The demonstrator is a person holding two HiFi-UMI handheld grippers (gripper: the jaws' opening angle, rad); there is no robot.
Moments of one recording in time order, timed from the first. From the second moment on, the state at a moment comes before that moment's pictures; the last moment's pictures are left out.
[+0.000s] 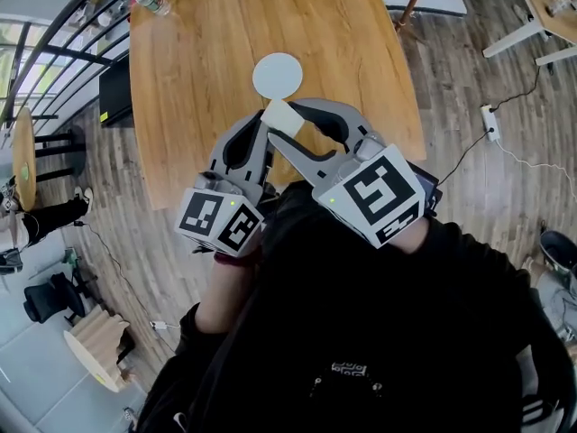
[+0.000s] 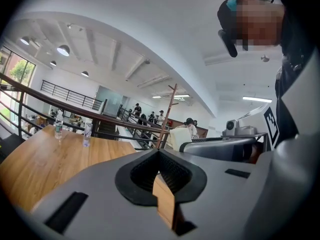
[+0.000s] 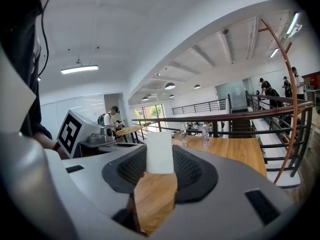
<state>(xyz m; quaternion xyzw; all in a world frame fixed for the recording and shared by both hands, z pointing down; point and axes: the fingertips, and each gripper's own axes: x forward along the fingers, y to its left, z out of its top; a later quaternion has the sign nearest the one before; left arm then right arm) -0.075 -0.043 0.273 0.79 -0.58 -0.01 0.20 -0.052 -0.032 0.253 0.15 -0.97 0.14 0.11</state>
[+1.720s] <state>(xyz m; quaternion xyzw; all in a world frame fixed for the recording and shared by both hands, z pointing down) -0.200 -0.101 0.321 0.81 -0.54 0.03 0.25 -0.167 -0.103 0.293 0.21 -0.95 0.16 0.16</state>
